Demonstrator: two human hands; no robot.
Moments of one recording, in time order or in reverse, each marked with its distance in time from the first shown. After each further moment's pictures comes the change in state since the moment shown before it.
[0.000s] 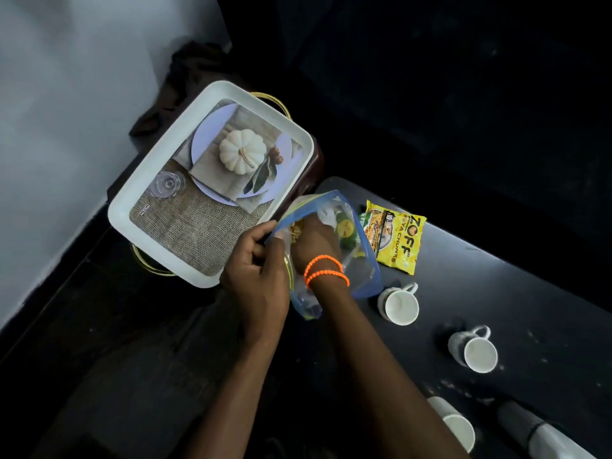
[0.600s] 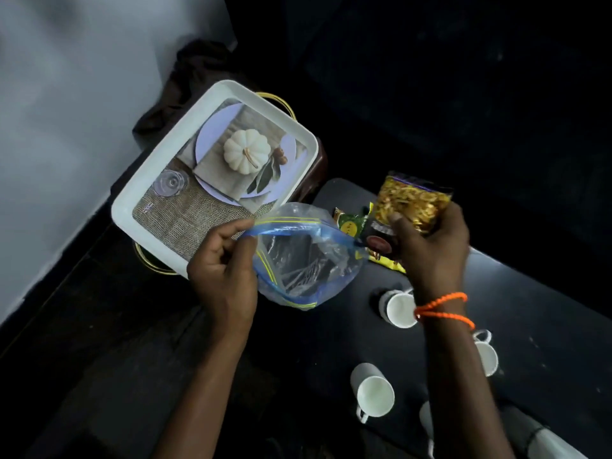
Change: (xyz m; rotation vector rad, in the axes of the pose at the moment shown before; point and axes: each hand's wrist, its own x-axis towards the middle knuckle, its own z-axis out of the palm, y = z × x) left_hand 0.027 -0.006 -0.032 -0.151 -0.012 -0.023; right_hand -0.030 0.067 -0.103 0.580 0.562 -0.011
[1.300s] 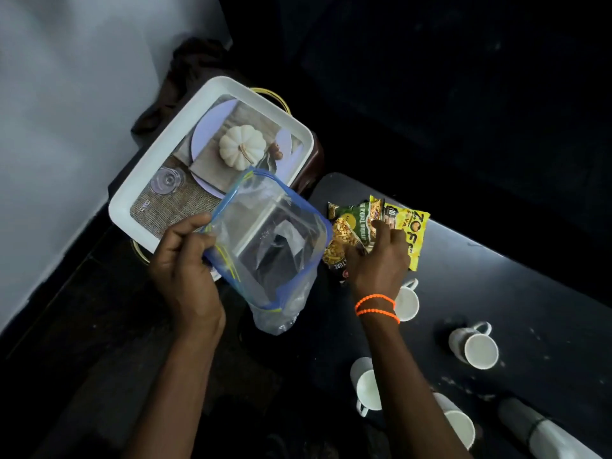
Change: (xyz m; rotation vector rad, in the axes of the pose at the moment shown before) left_hand 0.016 0.007 -0.023 -0.194 0.097 -0.097; right_hand -0.020 0.085 0.057 -0.574 0.047 -0.238
